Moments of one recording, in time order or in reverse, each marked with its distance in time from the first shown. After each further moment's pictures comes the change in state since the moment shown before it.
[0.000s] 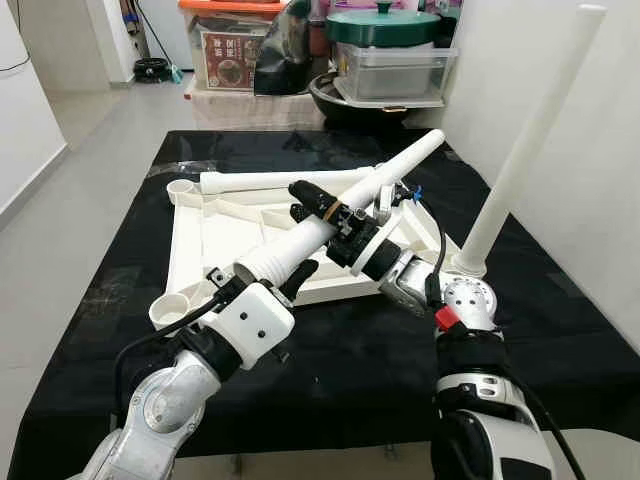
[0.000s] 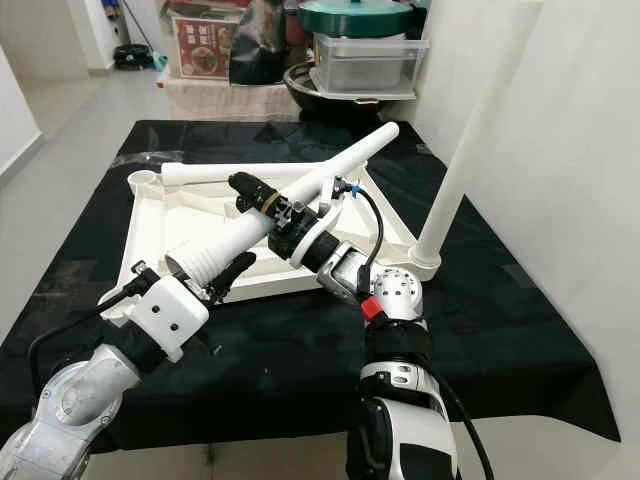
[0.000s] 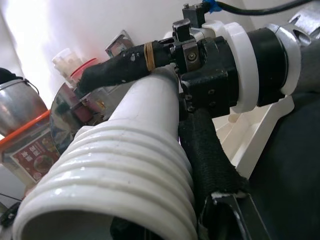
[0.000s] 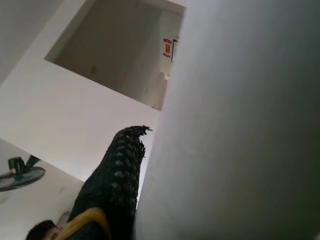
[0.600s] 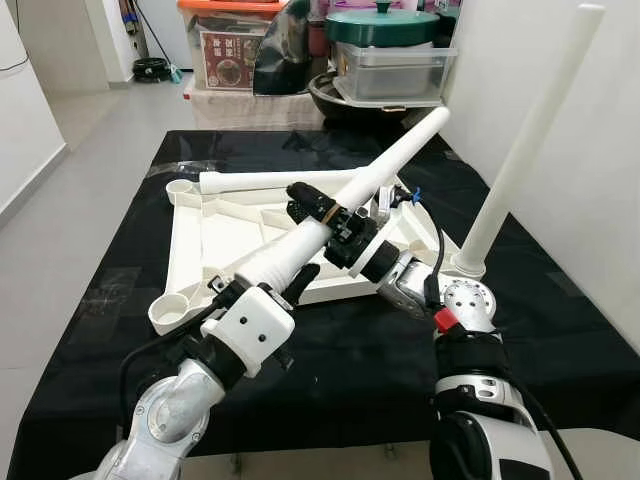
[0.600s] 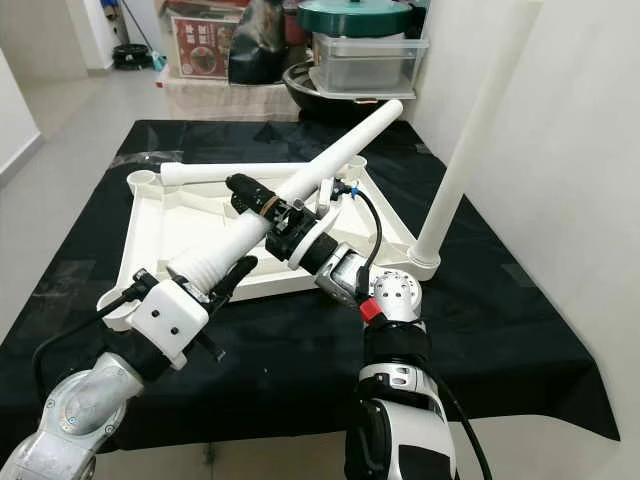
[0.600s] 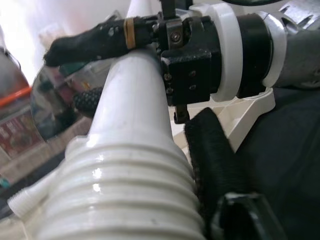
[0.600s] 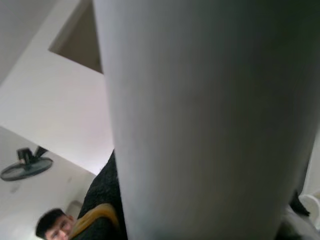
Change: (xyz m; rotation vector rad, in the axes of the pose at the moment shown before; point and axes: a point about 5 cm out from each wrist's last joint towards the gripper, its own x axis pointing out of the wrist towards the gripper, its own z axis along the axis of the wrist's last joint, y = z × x) left arm -0.005 -0.011 -0.006 -0.136 0.063 0.007; right arm 0.001 0.001 -0.003 0.012 0.019 0.000
